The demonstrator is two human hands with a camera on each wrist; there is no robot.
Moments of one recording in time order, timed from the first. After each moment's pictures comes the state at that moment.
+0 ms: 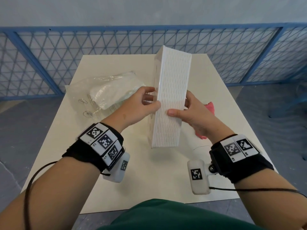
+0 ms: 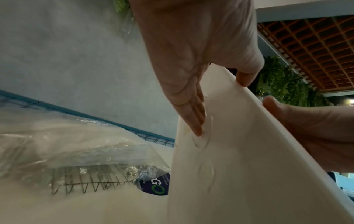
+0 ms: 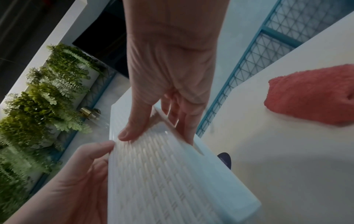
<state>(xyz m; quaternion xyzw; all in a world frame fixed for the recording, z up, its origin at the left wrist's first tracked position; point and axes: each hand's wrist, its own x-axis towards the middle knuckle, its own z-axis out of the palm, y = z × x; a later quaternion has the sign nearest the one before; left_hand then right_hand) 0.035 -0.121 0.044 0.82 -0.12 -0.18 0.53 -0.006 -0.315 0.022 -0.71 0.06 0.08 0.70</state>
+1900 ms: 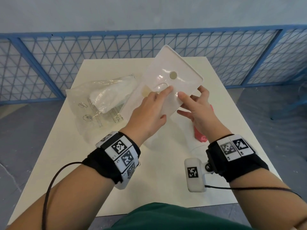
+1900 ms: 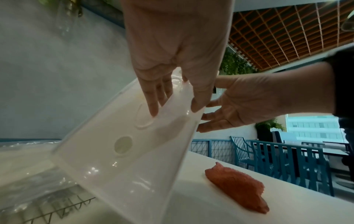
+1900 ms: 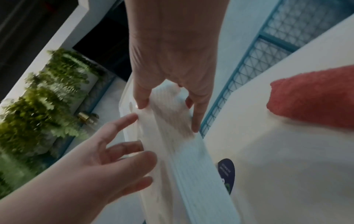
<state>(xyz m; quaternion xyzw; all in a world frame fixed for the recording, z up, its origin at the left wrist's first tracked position) 0.019 -0.156 0.038 0.94 -0.25 -0.01 0.25 0.003 -0.323 0.022 -0.67 0.13 -0.05 0.73</state>
